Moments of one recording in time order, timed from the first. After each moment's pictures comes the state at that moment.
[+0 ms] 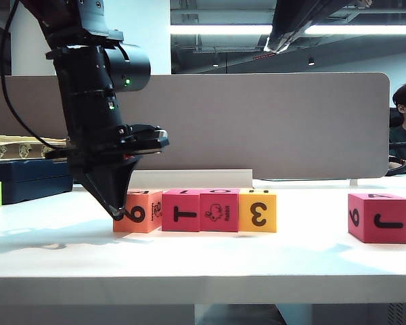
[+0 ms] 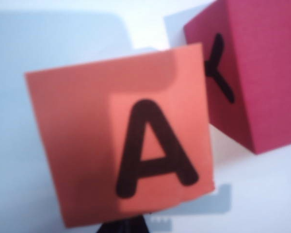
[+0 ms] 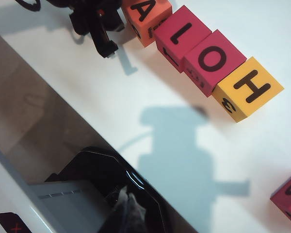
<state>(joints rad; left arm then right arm) -0.49 1.83 1.32 -0.77 0.04 -0.05 0.69 1.26 1.26 -0.92 -0.16 0.03</state>
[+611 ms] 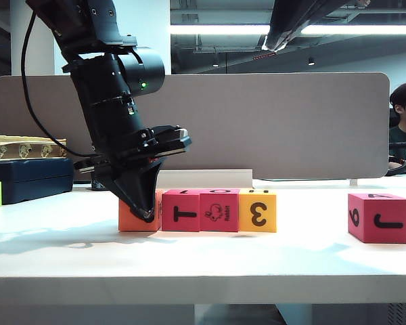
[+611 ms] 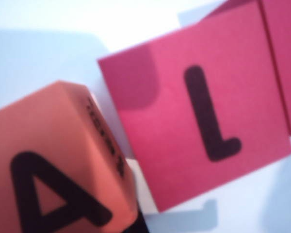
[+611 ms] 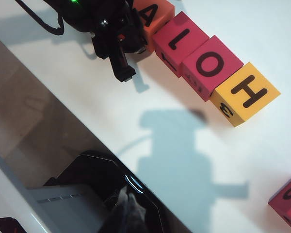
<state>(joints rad) -0.52 1.86 1.32 -0.65 0.13 -0.06 0.69 1.26 1.26 -0.91 -0.15 0.03</state>
